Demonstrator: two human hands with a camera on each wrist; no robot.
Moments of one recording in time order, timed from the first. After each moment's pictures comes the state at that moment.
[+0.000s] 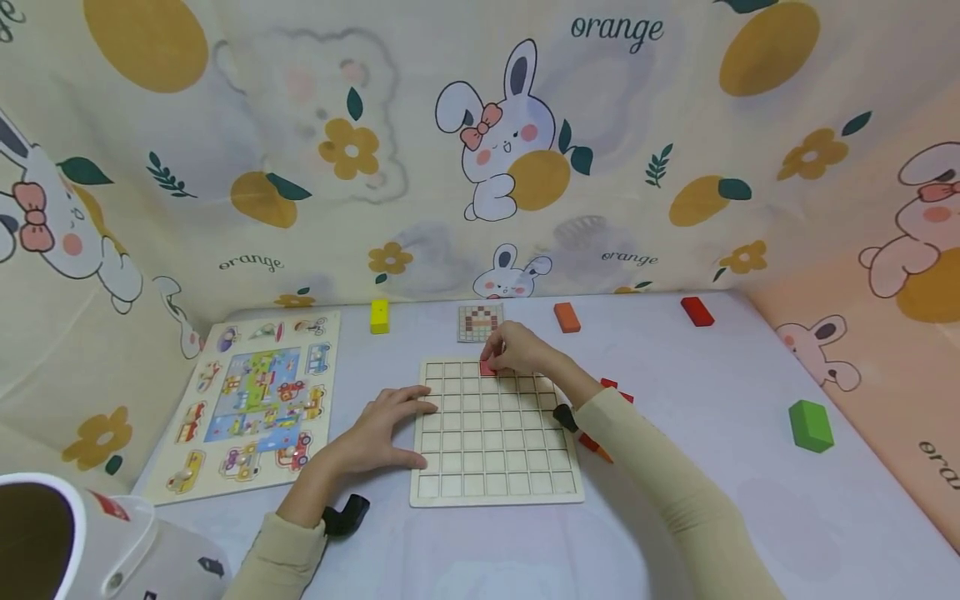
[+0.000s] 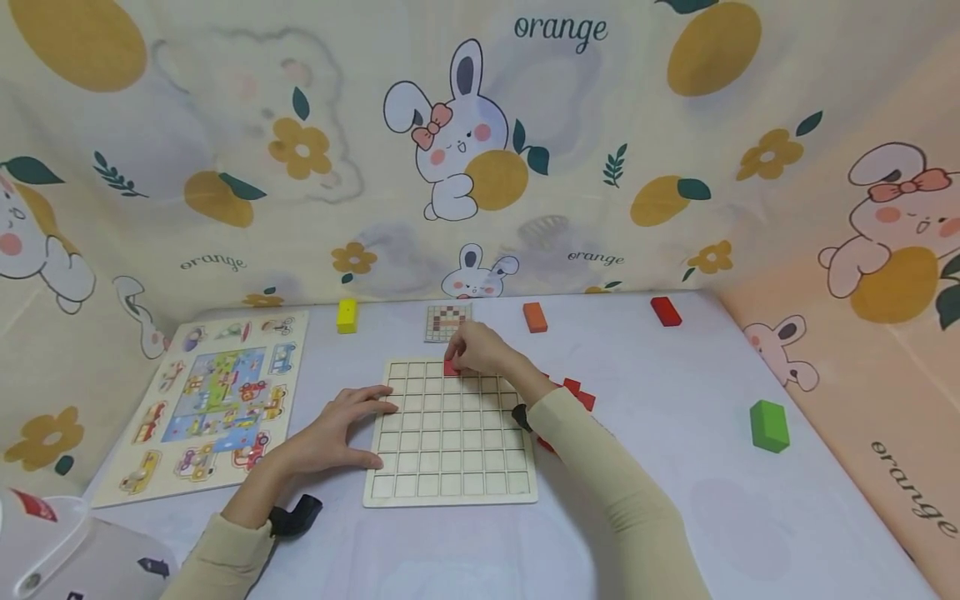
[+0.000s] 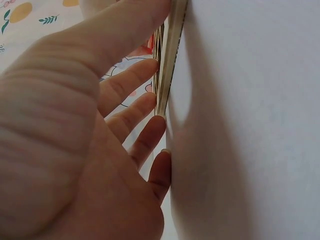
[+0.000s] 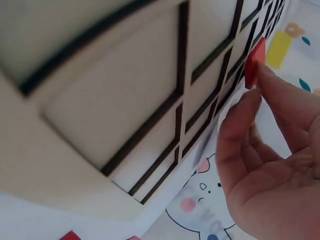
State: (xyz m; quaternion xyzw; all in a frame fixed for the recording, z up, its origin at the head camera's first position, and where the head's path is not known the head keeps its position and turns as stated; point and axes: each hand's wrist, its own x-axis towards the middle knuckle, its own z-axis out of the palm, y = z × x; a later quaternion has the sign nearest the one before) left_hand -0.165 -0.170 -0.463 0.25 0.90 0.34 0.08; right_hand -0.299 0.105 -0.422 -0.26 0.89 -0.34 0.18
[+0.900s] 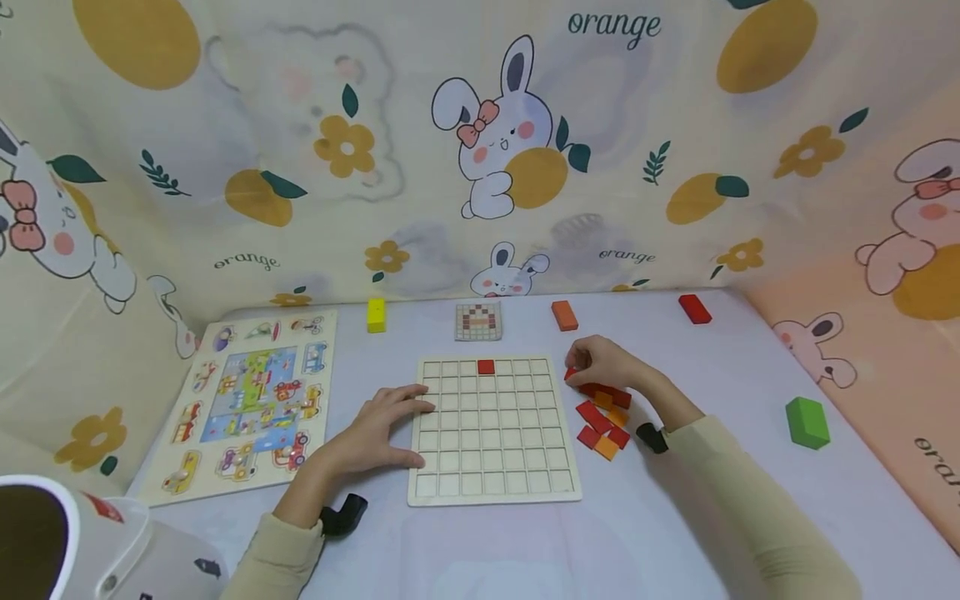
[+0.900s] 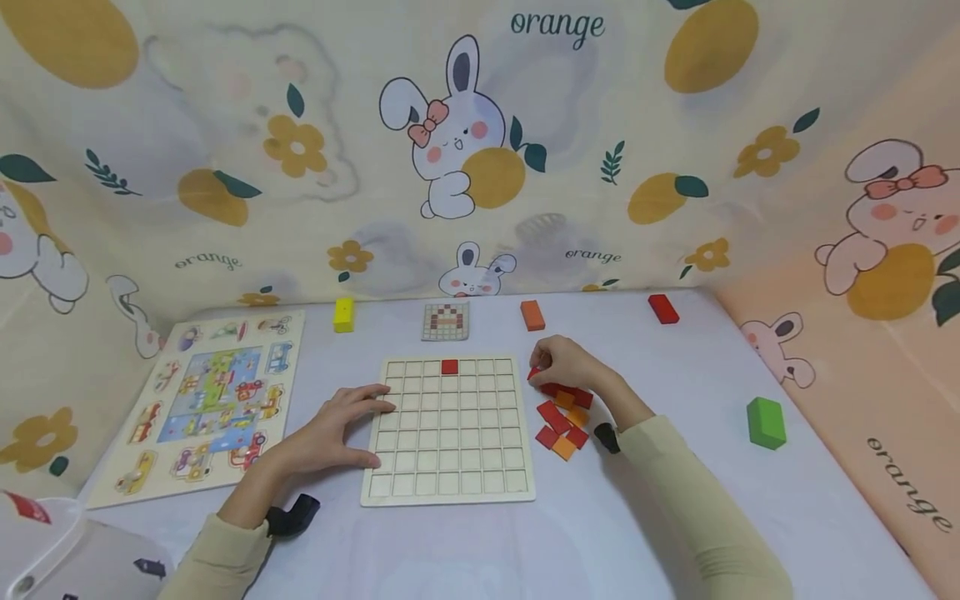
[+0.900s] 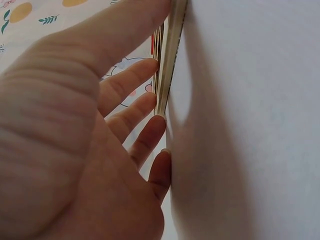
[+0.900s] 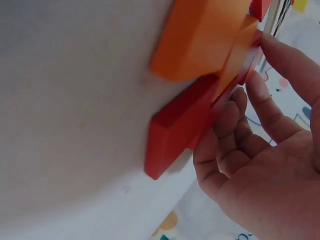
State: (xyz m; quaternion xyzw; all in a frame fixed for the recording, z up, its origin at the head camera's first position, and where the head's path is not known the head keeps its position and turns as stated) left_hand -0.163 -0.171 -0.463 0.26 0.90 0.34 0.08; right_hand -0.282 0.236 -0.432 -0.22 0.91 -0.31 0.18
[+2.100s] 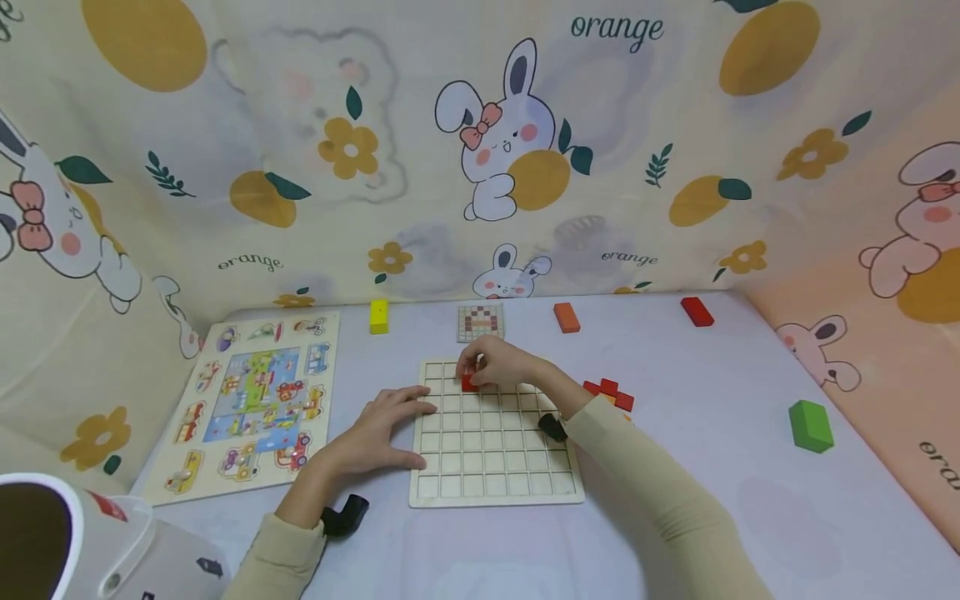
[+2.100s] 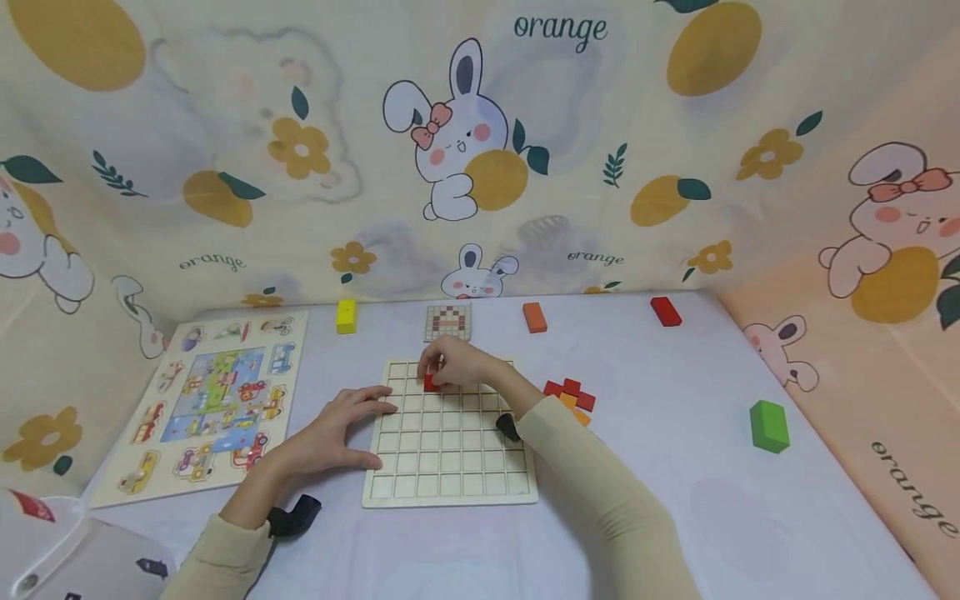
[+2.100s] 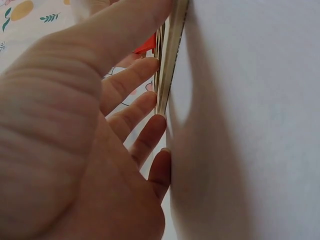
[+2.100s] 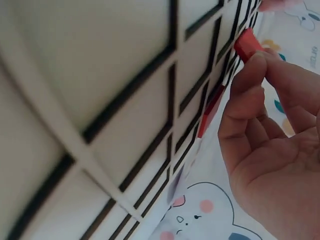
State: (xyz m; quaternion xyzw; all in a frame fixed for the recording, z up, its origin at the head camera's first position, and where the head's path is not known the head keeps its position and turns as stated) left_hand -0.165 -0.171 -0.465 0.26 0.90 0.34 0.08; right_hand -0.283 0.081 -0.423 -0.38 0.81 -0.38 0.22
